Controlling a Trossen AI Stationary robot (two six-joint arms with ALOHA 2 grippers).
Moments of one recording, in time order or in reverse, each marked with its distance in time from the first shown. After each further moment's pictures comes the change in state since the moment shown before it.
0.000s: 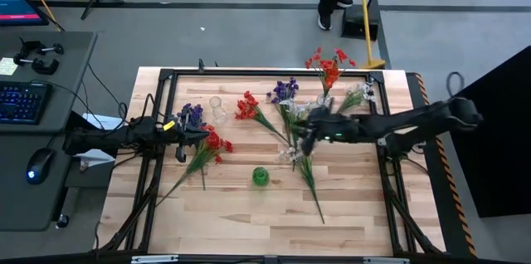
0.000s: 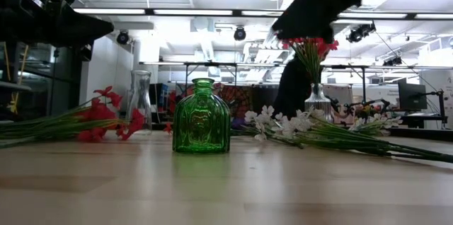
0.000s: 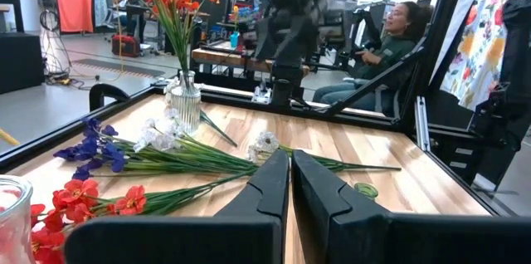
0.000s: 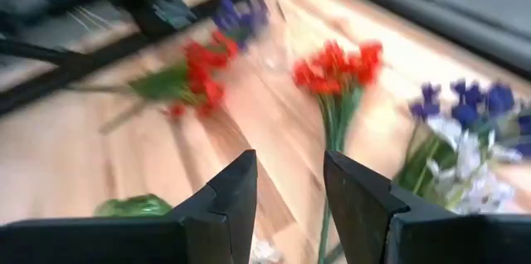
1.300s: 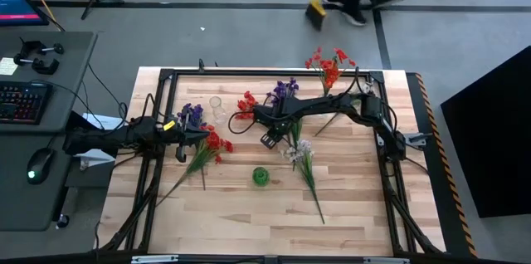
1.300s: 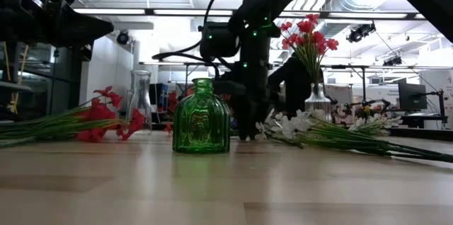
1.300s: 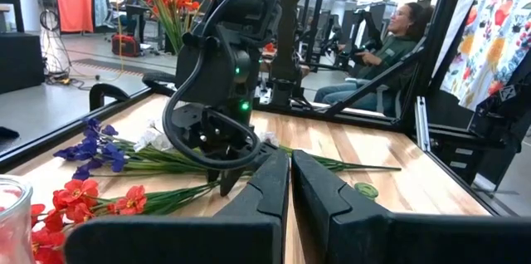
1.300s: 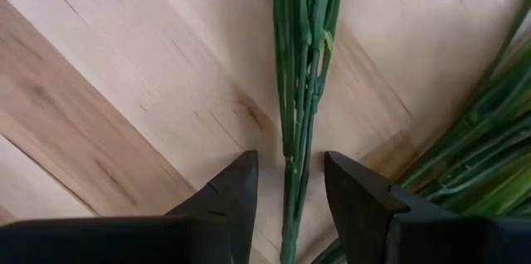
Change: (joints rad) left arm 0.000 0.000 0.000 0.001 0.000 0.000; right arm -0.235 0.935 0.866 -0.840 -0.341 0.054
